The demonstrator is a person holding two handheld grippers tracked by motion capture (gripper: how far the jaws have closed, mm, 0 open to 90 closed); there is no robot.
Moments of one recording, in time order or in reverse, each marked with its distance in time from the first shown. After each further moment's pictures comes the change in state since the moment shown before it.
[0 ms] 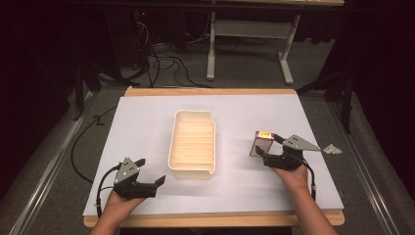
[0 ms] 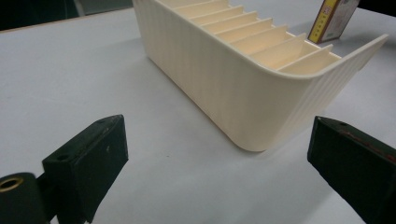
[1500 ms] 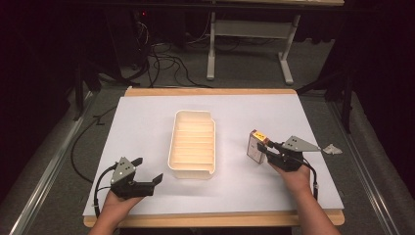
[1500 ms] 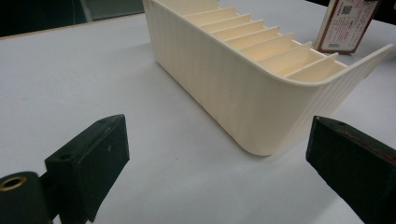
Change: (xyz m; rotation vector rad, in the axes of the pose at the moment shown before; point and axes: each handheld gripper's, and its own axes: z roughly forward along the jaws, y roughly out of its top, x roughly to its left) left arm 0.003 0.004 -0.002 -0.025 0.006 -0.011; right arm 0.000 -0.002 -0.003 0.005 0.096 -0.069
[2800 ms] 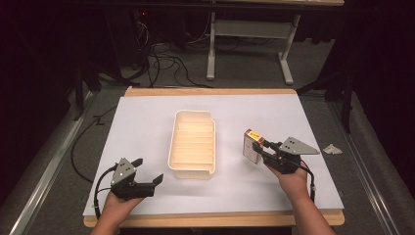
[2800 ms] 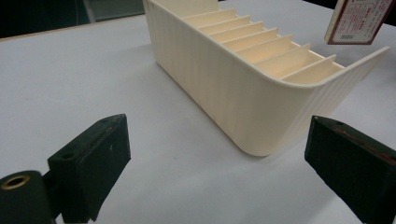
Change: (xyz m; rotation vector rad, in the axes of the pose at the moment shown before) left arm -0.003 0.000 -0.002 -0.008 0.010 0.002; right arm 0.027 0.022 -0.006 -0.061 0.022 -0.052
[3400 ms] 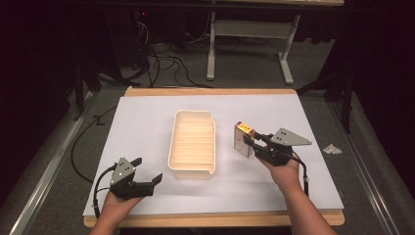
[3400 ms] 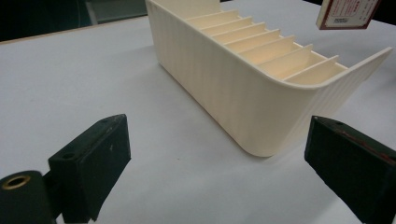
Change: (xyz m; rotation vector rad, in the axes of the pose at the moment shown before) left arm 0.001 0.002 -0.001 -0.004 -0.002 0.009; right arm 0.009 0.030 0.021 -0.030 0.048 -0.010
